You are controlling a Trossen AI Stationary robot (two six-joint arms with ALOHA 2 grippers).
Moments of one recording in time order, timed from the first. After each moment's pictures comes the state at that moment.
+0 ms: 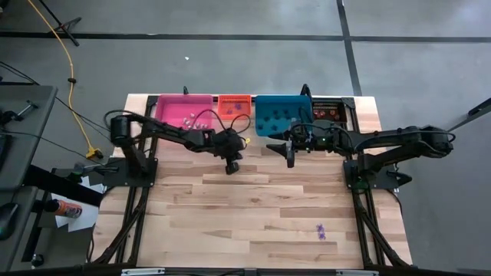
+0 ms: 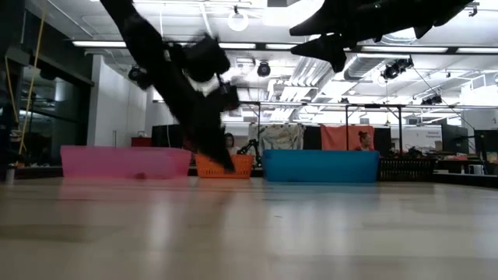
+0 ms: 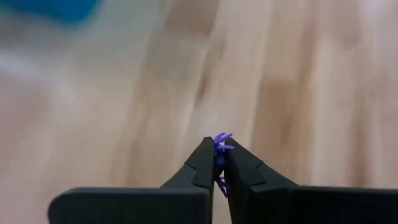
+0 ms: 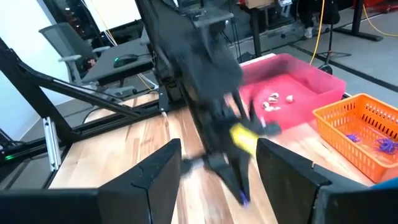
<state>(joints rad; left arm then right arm) 0.20 1.78 0.88 0.00 0.06 -0.07 -0.10 1.15 0.66 0.31 0.00 0.26</state>
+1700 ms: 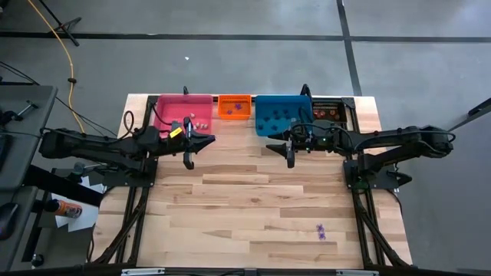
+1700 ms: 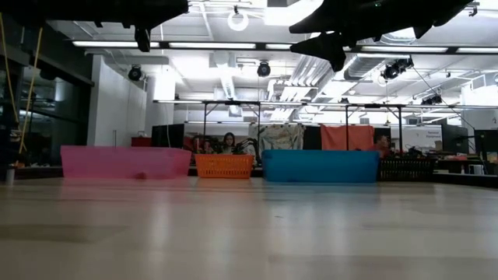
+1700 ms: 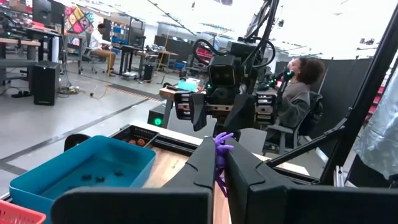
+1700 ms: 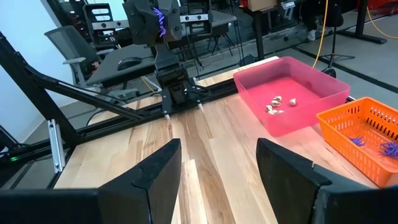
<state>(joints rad) 0.02 0.81 0.41 0.52 -0.16 -0.20 -0.10 1.15 0.66 0.32 -0.01 0.26</state>
